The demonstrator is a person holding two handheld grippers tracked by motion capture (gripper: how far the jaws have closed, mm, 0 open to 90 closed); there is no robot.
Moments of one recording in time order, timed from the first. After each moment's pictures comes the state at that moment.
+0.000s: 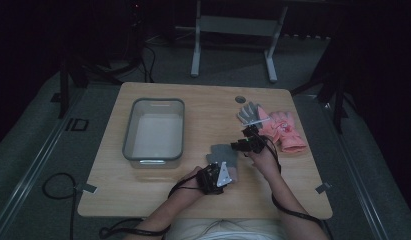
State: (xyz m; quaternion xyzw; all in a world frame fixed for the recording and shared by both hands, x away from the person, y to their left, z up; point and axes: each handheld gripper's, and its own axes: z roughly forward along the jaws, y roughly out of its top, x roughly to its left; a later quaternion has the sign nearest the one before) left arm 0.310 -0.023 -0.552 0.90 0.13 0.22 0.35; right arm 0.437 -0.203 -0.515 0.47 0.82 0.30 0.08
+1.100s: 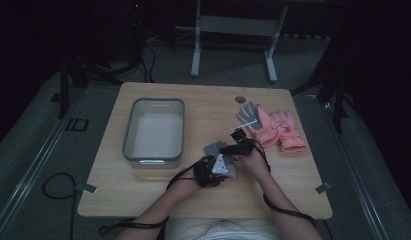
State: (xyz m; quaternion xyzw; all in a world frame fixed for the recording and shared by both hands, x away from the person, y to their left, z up) left arm 0.333 -0.011 -0.542 0.91 0.14 0.13 0.36; right arm 0.439 -0.172 -0.534 0.44 0.84 0.32 0.00
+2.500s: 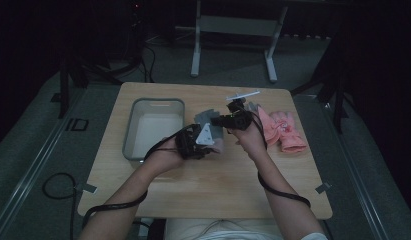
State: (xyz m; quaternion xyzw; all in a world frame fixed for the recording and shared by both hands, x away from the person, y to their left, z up) left arm 0.351 0.045 -0.425 0.92 0.10 0.19 0.33; right arm 0.445 -0.136 -0.418 0.39 0.82 0.41 0.06
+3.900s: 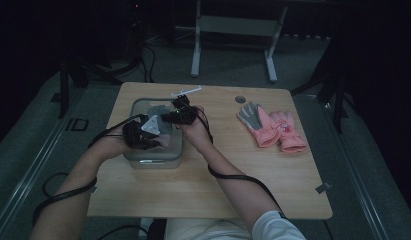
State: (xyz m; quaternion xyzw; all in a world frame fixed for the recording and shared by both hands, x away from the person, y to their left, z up) left arm 0.387 0.184 -0.447 0.95 0.13 0.17 0.23; right arm 0.472 0.015 -0.449 0.35 0.83 0.44 0.03
